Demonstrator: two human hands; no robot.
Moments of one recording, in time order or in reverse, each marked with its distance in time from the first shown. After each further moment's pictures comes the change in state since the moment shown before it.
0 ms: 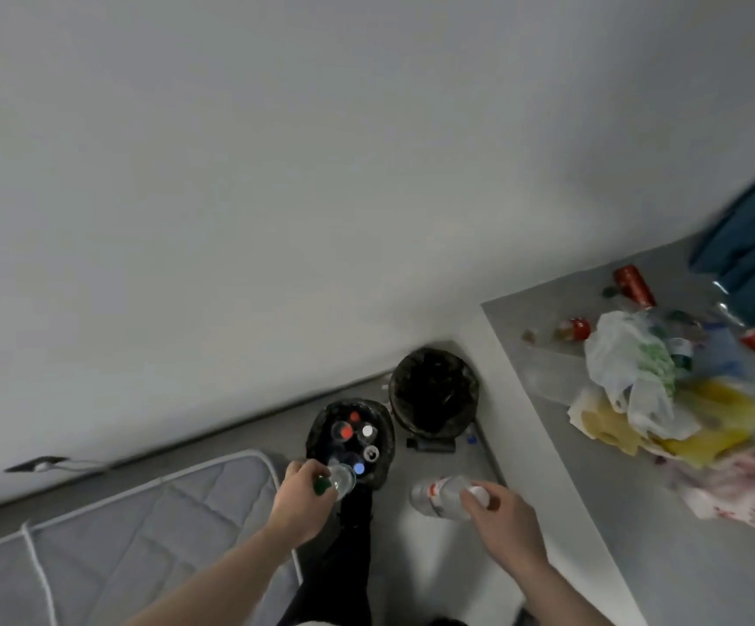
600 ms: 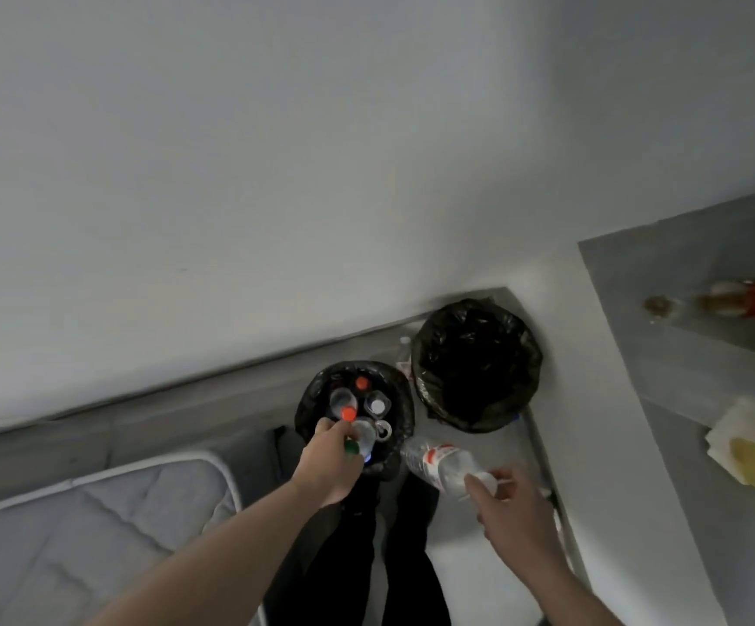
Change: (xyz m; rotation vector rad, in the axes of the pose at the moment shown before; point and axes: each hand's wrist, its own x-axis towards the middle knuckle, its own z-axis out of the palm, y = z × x) left_hand 0.239 -0.037 0.127 0.115 -0.218 -0.112; right_hand 0.226 0.027 0.127 0.070 -0.124 0.181
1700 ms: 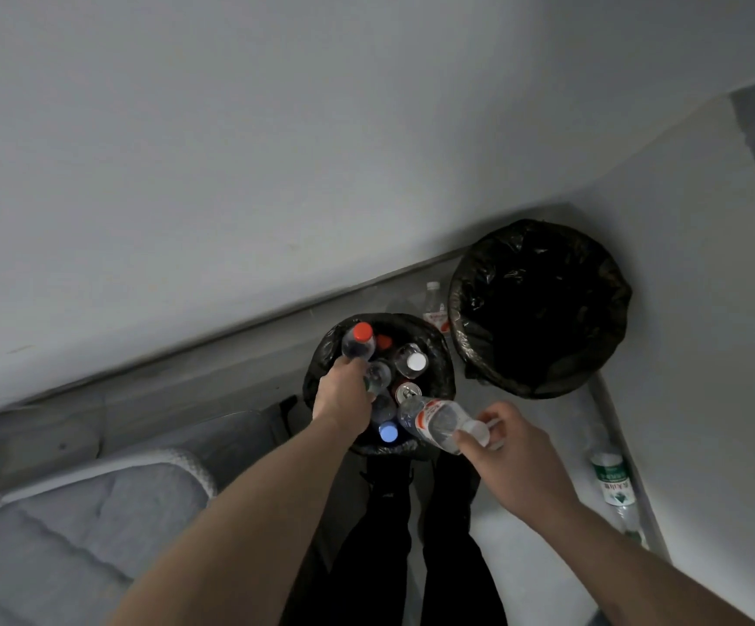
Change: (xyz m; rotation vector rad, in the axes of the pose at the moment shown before) left_hand 0.146 -0.055 0.052 0.174 0.135 0.040; right_hand 0.108 0.017 0.107 -0.218 -0.098 -0.207
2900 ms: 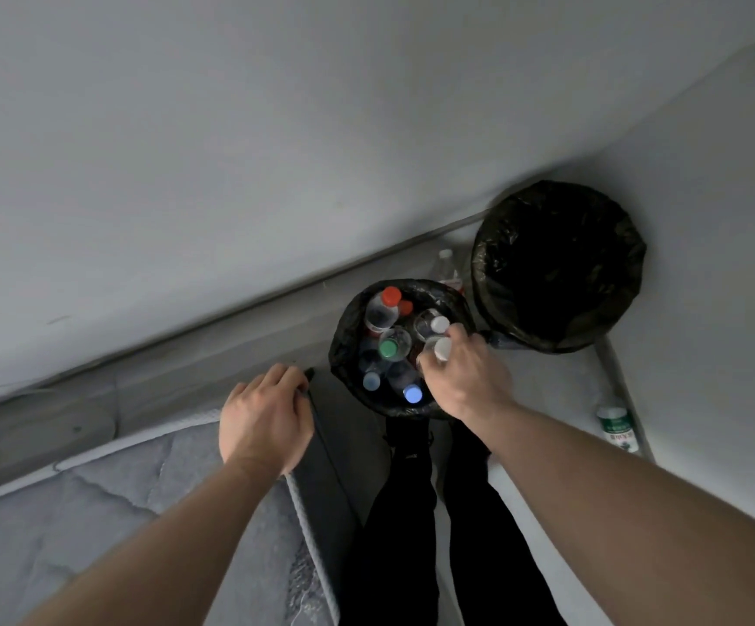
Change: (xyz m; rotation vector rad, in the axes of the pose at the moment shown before) left_hand -0.101 -0.122 -0.074 0.255 0.351 0.187; right_hand 0.036 -0.075 0.083 -0.369 0.125 0.013
